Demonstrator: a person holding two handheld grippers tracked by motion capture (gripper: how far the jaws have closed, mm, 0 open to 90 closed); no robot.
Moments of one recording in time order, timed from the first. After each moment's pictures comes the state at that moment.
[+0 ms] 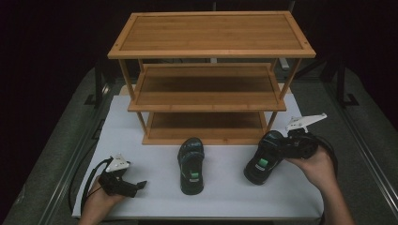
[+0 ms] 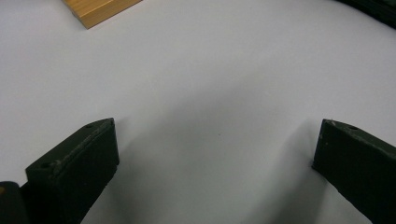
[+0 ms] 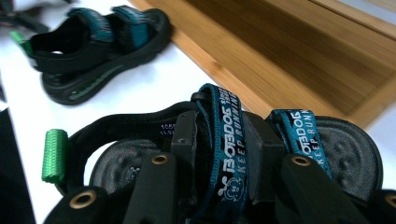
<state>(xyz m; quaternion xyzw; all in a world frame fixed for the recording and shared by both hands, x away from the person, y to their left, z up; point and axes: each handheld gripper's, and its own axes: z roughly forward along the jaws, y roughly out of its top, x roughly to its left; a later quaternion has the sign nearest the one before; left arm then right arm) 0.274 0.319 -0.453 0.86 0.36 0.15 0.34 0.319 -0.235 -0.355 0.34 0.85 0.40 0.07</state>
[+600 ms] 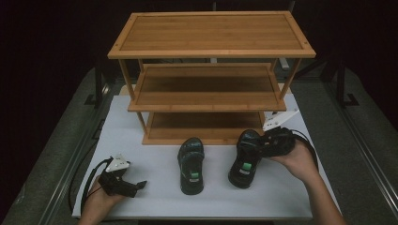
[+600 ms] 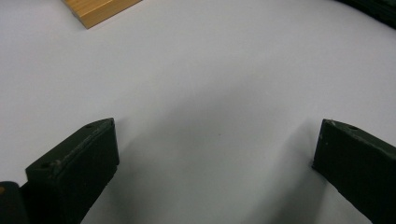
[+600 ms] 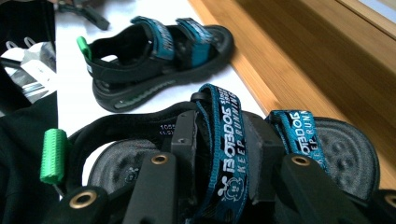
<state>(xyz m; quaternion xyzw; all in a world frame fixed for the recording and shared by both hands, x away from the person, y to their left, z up) 0.274 0.319 -0.453 0.86 0.36 0.15 0.34 0.335 -0.183 -0.351 0.22 0.88 0.41 0.03</state>
